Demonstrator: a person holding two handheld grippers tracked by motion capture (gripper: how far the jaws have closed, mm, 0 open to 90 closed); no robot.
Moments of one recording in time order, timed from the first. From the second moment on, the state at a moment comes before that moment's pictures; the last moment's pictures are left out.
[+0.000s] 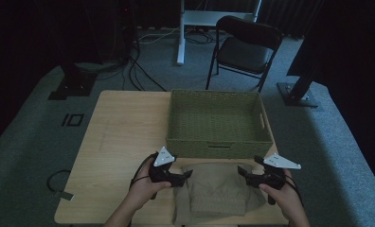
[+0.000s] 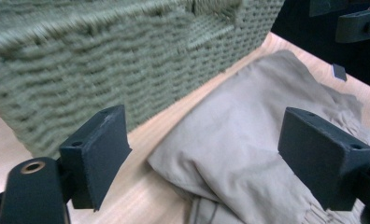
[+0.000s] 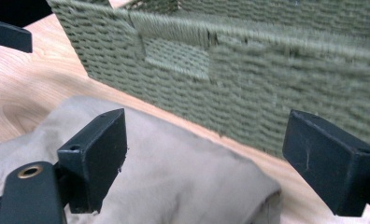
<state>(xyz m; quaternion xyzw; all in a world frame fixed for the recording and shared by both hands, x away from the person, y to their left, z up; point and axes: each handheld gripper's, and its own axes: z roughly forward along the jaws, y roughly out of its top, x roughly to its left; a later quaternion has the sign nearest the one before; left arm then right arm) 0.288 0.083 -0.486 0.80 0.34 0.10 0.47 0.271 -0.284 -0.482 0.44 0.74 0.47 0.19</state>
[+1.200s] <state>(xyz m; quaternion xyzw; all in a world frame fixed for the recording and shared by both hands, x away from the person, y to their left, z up) 0.275 0.070 -0.544 0.81 0.41 0.02 0.42 0.276 -0.290 -0.548 0.49 0.76 0.40 0.16</state>
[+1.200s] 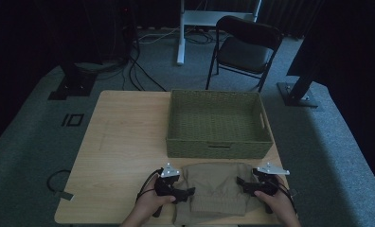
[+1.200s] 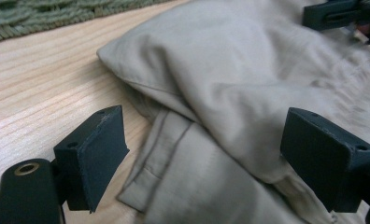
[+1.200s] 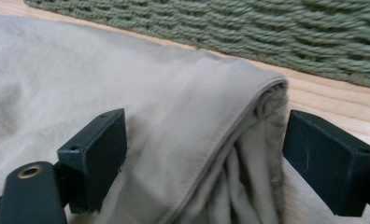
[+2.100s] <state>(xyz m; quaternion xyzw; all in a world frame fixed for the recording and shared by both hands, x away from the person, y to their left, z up) 0.290 0.044 -0.552 0.84 0.33 0.06 0.42 0.266 -0.281 -0.553 0.48 0.78 0.37 0.19</state>
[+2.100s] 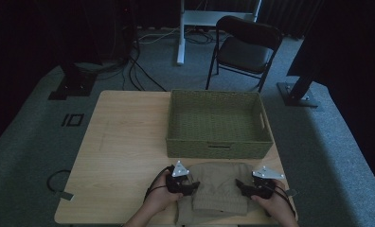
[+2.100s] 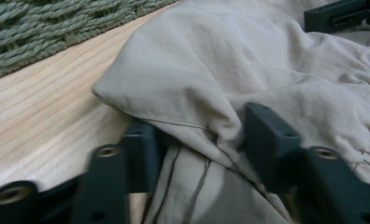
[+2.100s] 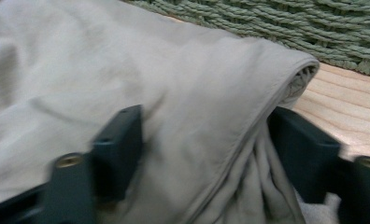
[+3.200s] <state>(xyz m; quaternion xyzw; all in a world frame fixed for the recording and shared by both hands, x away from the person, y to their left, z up) 0.306 0.062 -0.495 0.82 0.34 0.04 0.46 0.260 -0.265 -0.509 0.48 0.76 0.41 0.13</state>
